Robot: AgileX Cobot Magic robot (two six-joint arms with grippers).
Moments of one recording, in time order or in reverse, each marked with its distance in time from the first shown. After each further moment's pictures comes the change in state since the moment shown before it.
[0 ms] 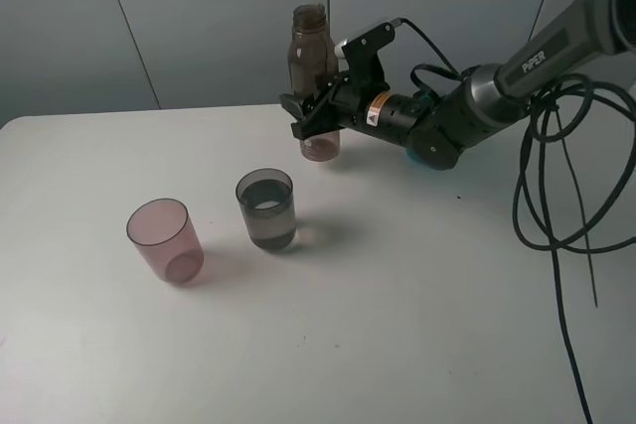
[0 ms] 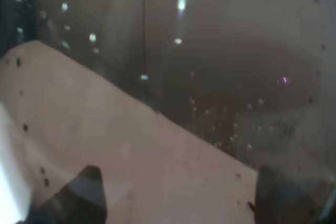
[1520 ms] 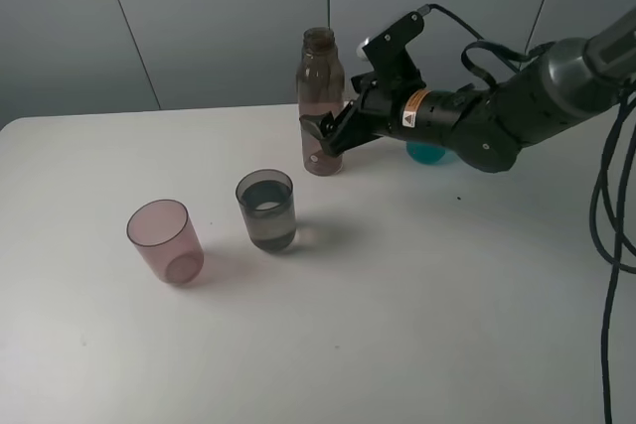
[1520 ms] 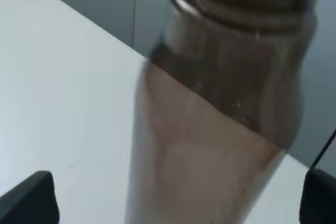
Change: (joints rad) left arm 0.000 0.000 0.000 0.000 0.000 0.000; right arm -0.005 -0.301 0.289 0.030 0.159 -0.145
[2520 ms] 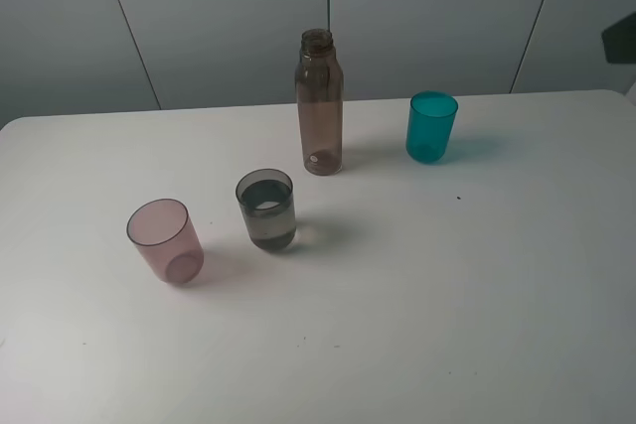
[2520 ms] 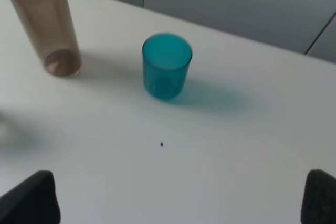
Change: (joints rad) left arm 0.000 0.000 0.000 0.000 0.000 -0.002; right arm -0.071 -1.233 0.026 0.283 1.626 -0.043
